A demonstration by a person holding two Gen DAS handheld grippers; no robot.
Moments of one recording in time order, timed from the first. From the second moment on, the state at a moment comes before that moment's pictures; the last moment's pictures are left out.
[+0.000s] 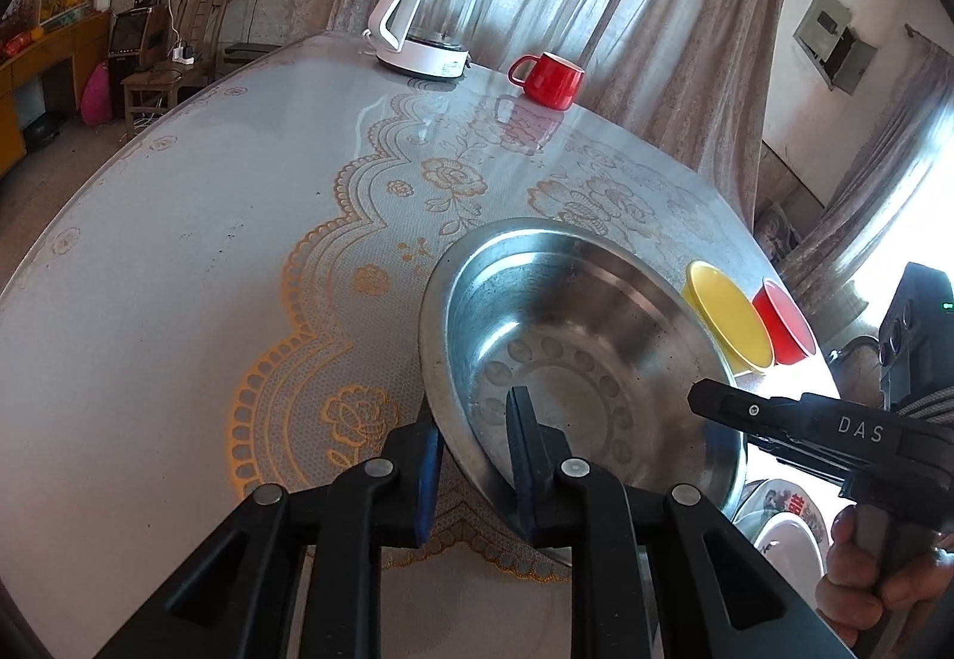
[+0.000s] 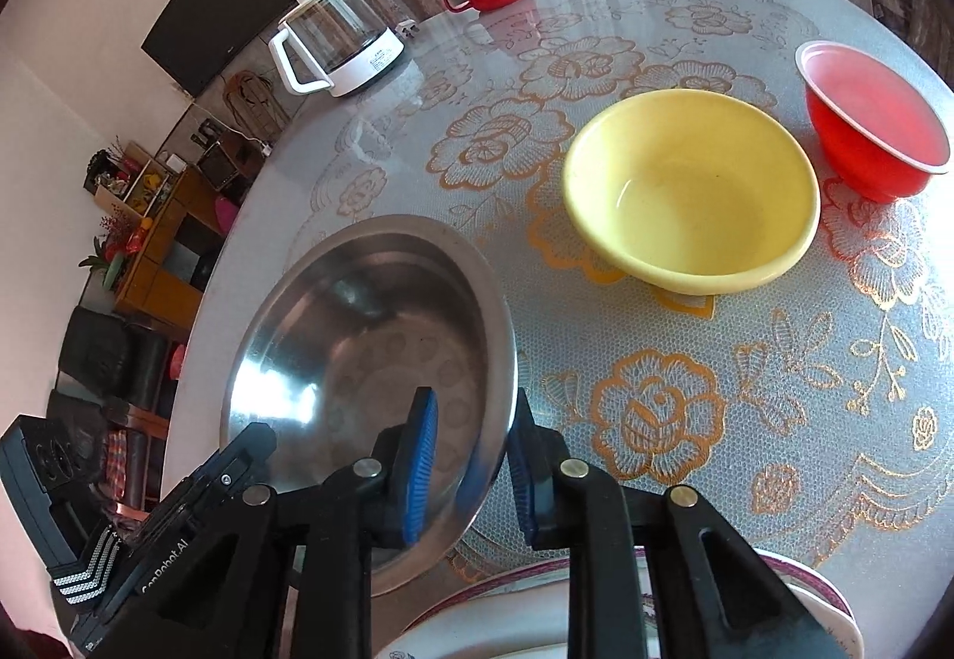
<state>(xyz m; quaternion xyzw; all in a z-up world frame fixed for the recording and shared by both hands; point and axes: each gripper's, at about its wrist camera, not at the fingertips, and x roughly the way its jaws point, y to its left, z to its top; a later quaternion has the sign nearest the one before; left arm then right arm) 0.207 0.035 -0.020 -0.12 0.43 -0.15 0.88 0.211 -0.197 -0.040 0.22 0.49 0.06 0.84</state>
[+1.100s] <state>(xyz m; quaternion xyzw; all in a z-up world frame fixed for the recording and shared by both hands) 0.199 0.042 -0.026 -0.10 0.42 -0.12 0.89 0.213 -0.178 -0.045 0.20 0.49 0.09 0.84</state>
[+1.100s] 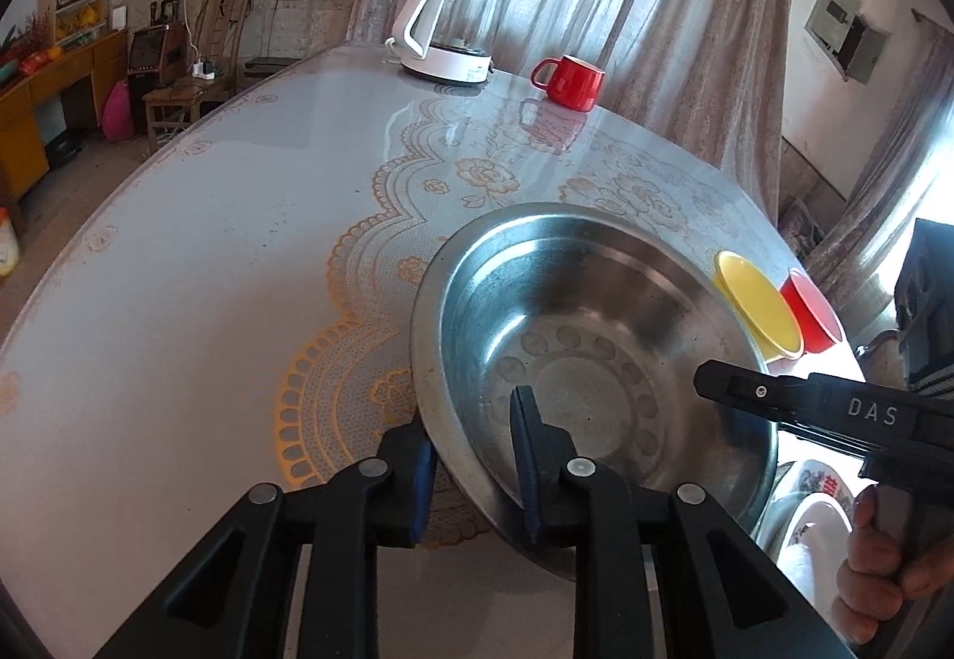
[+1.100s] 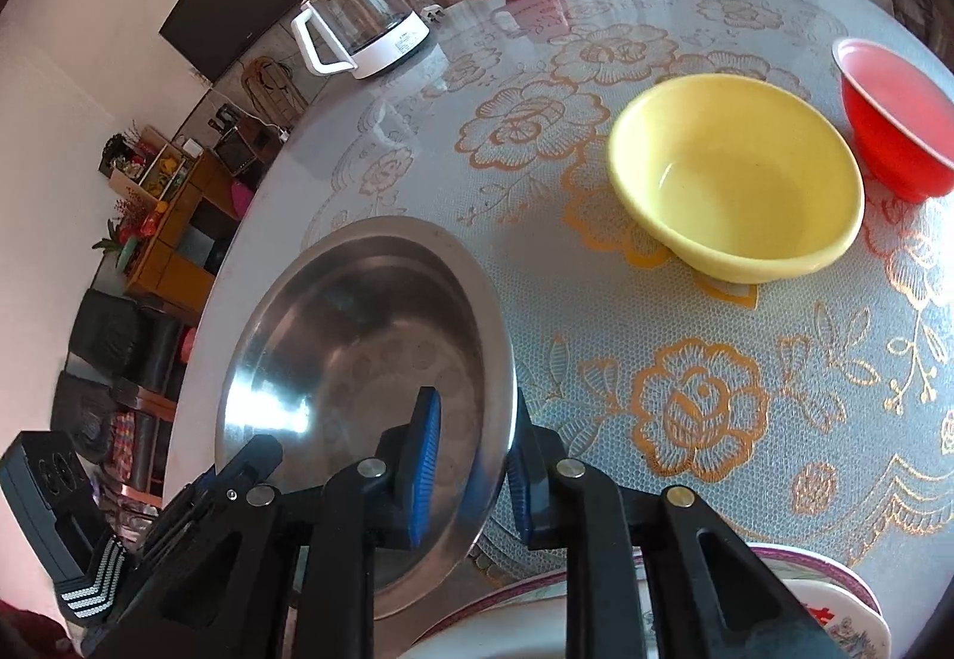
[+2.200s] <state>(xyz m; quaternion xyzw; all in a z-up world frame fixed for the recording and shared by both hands) 0.136 0.091 0.008 -0.09 0.39 -0.09 0.91 0.187 -0.177 -0.023 0.19 0.47 0.15 0.85</state>
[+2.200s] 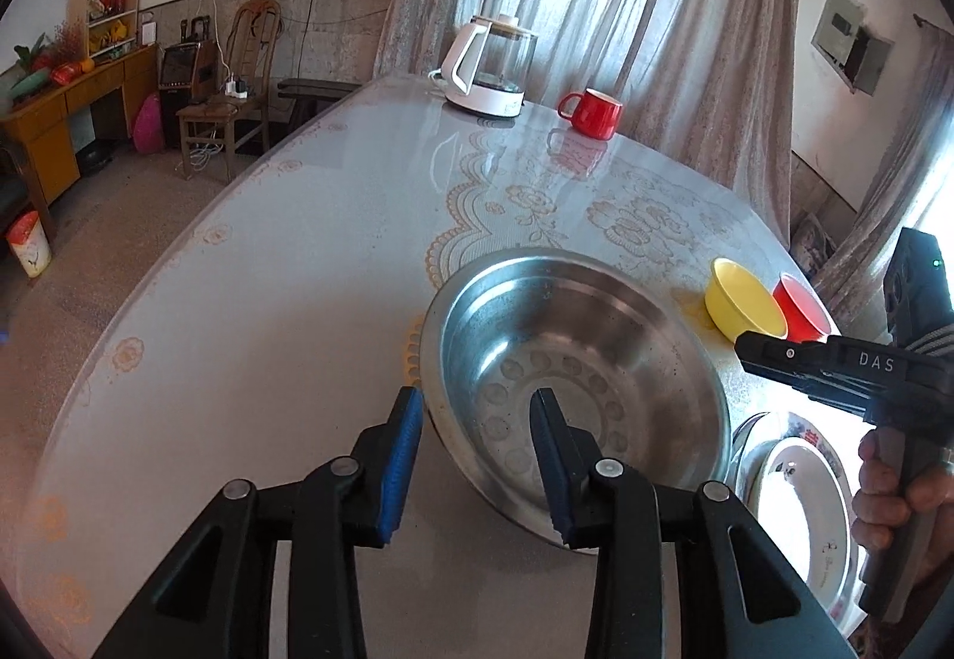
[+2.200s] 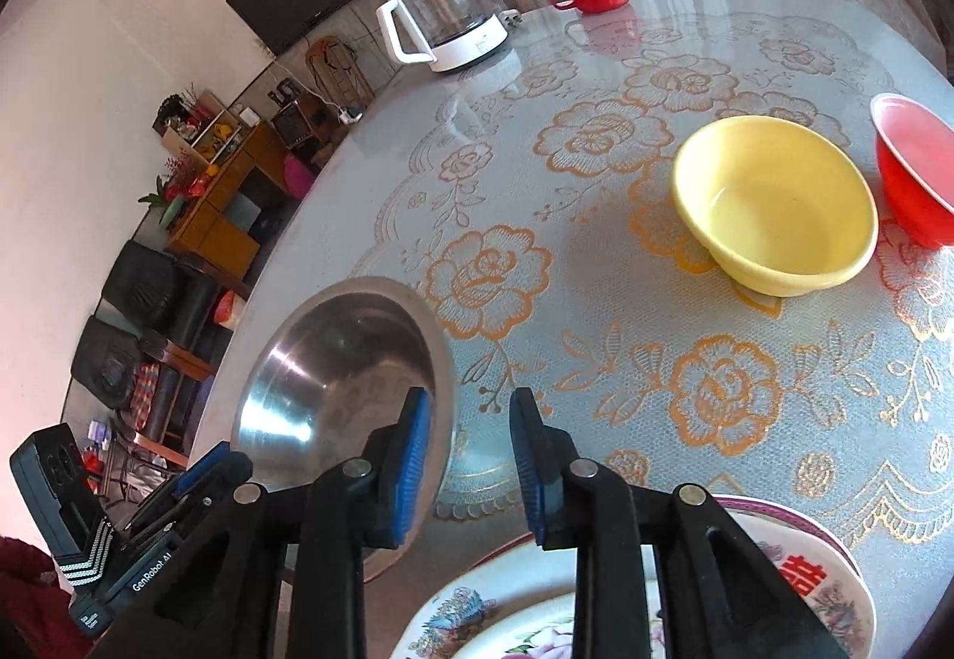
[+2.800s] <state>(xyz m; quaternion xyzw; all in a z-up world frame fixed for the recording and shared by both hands) 0.205 -0.056 0.041 -0.04 0.43 -0.19 0.88 0.164 -0.326 -0.025 0.32 0.42 0.03 0.85</state>
